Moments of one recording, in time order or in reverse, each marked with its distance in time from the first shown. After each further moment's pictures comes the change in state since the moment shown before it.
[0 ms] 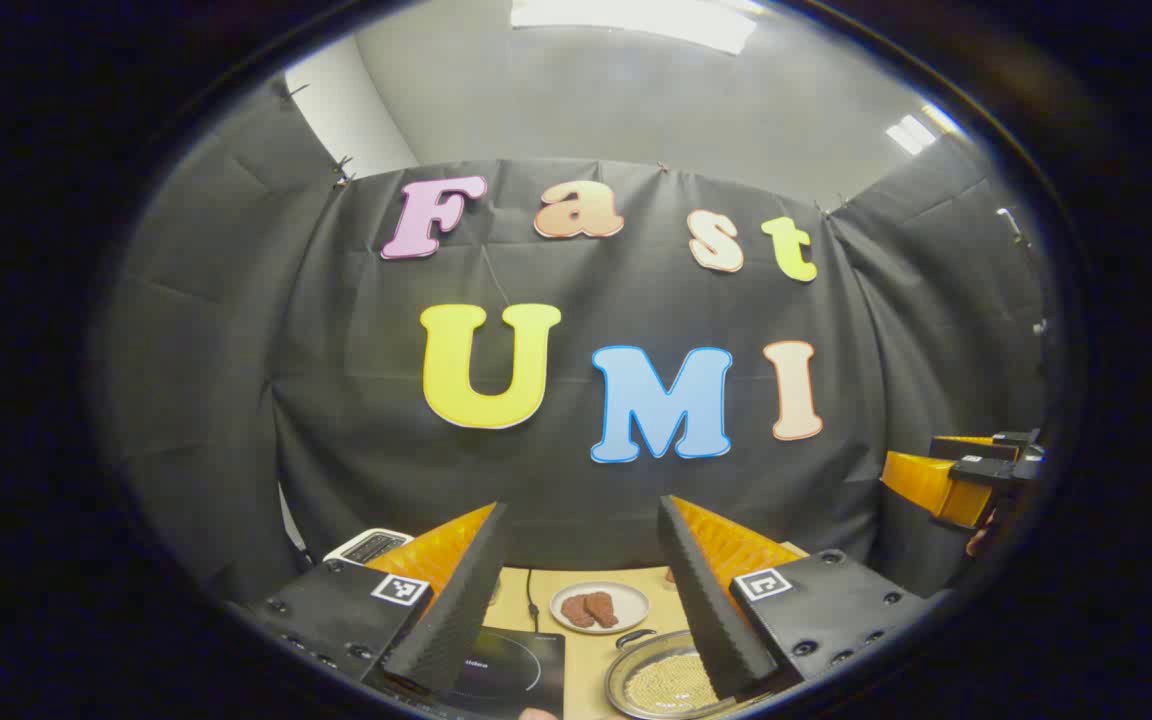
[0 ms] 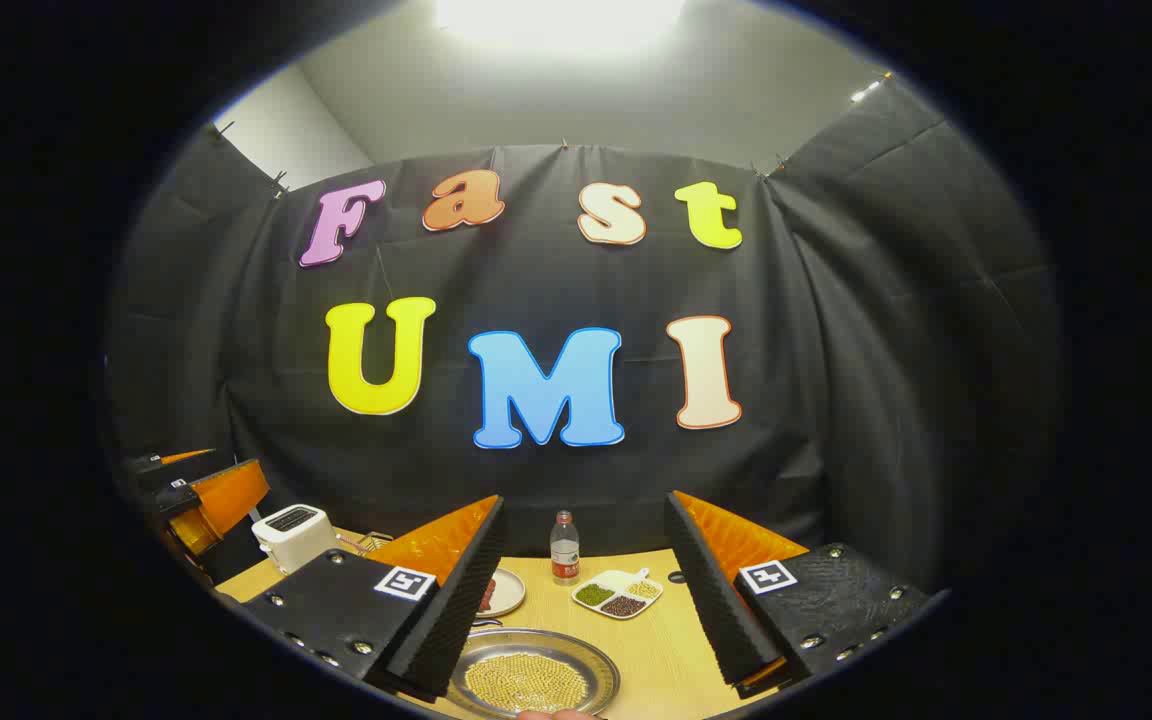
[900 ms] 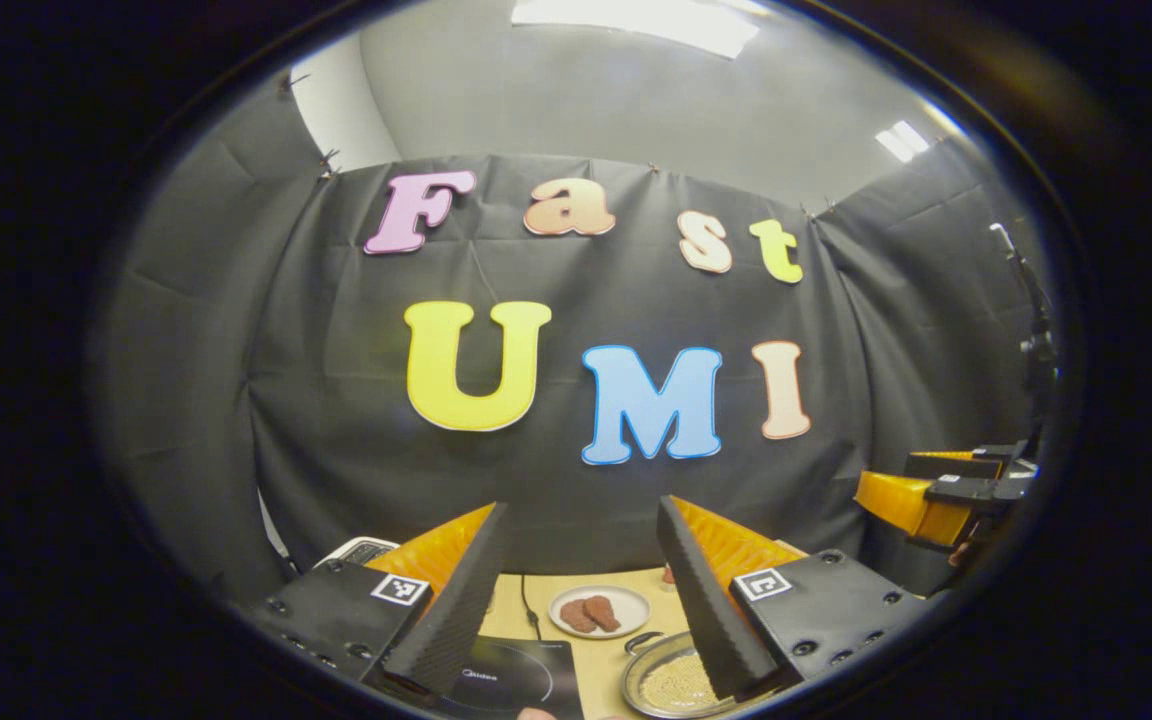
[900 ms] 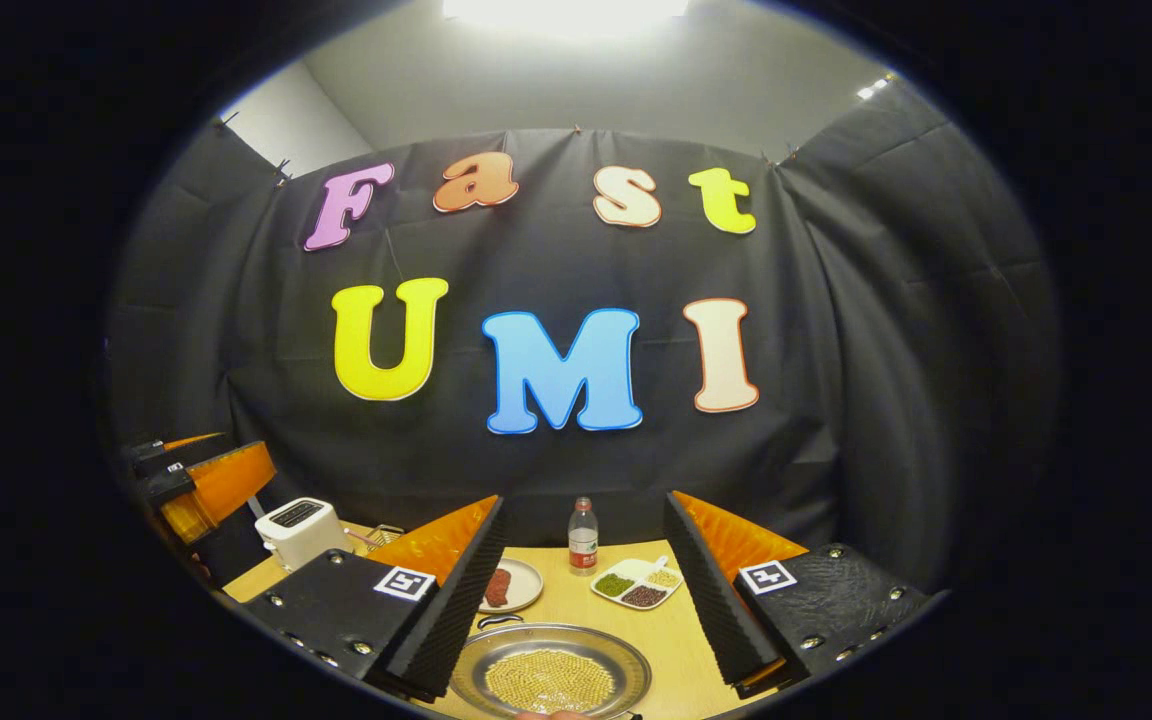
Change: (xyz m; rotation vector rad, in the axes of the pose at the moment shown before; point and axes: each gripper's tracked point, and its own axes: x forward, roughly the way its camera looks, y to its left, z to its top) left arm 0.018 0.020 -0.003 0.009 -0.010 -0.080; right arm 0.014 0.037 -0.036 0.022 0.076 0.021
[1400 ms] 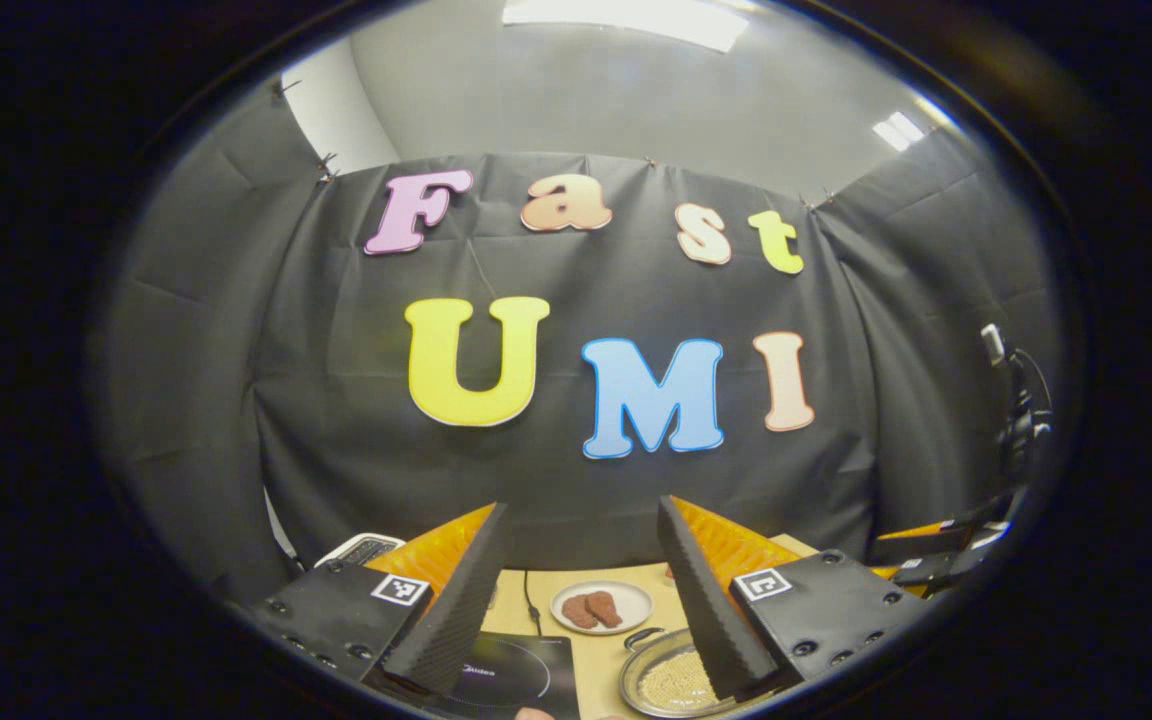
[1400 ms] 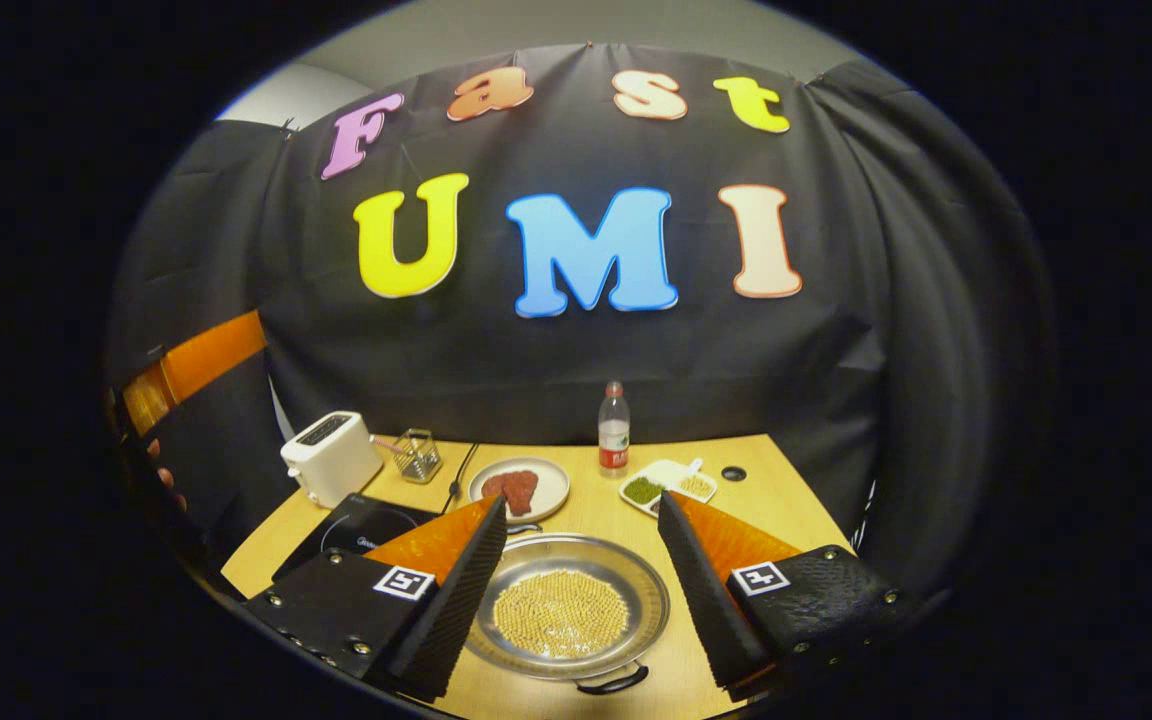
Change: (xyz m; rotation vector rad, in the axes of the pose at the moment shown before) left arm -0.005 -0.013 -0.020 0.009 0.030 0.030; right arm -0.006 -0.002 -0.119 -0.008 0.336 0.140
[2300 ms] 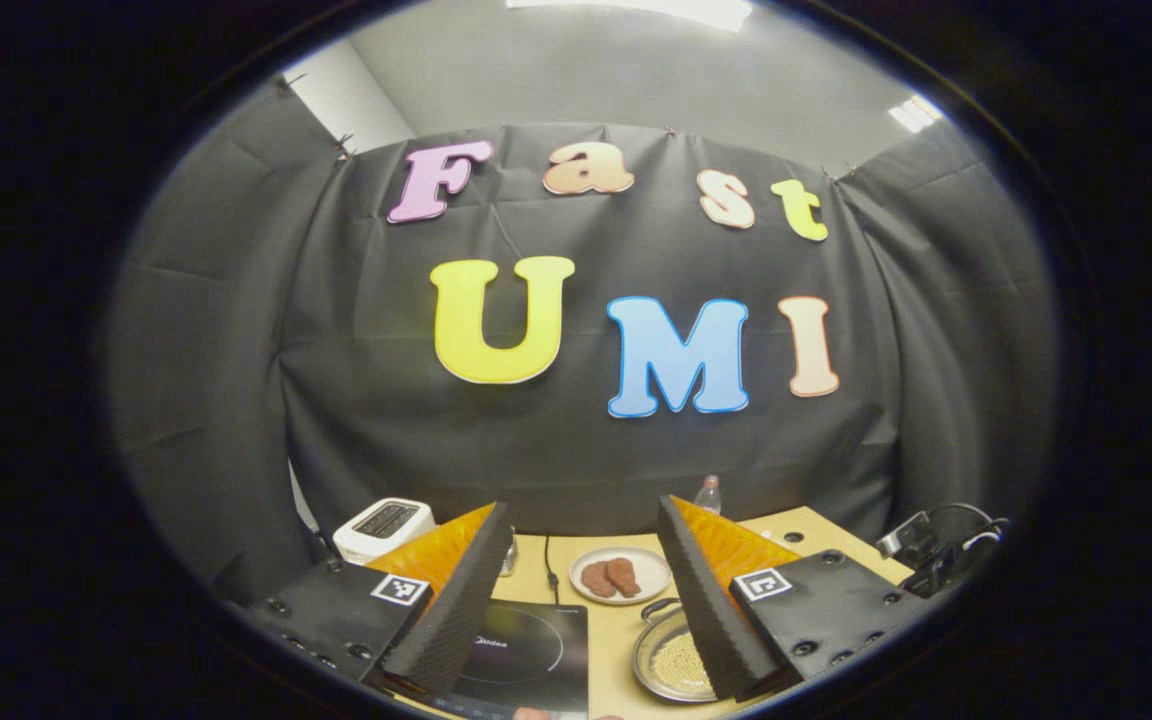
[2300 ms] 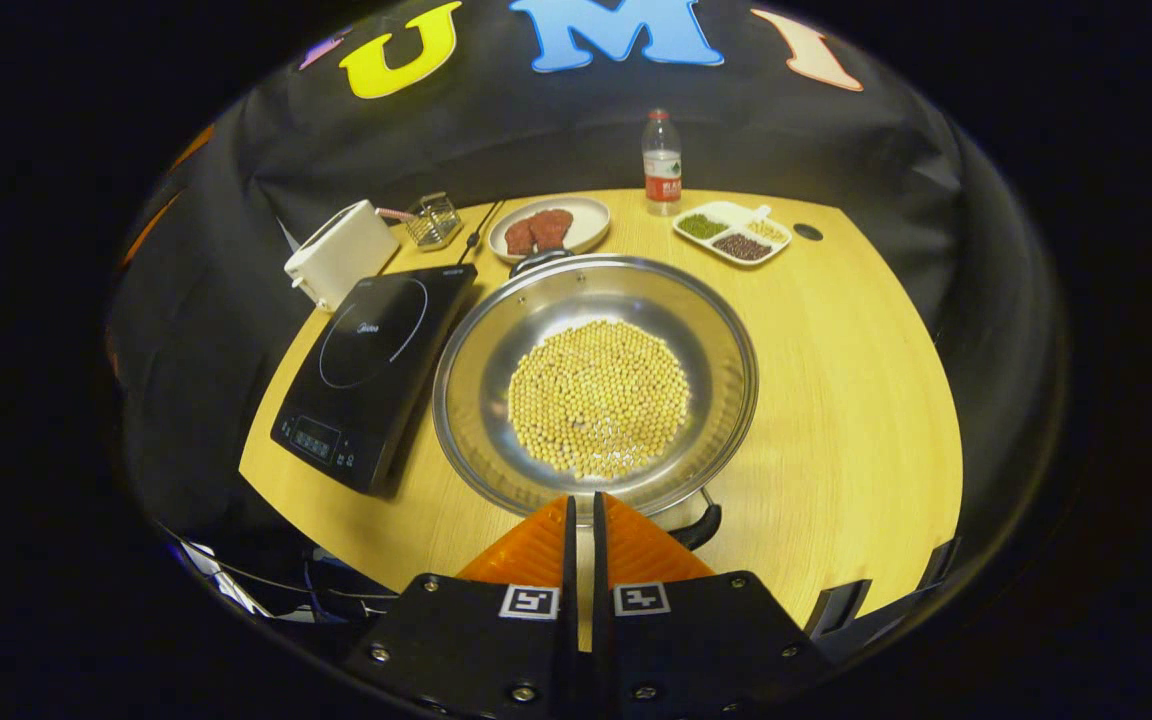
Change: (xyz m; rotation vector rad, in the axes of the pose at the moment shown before) left arm -0.010 0.014 -0.041 -0.003 0.098 0.078; right arm -0.007 0.018 -0.210 0.040 0.673 0.145
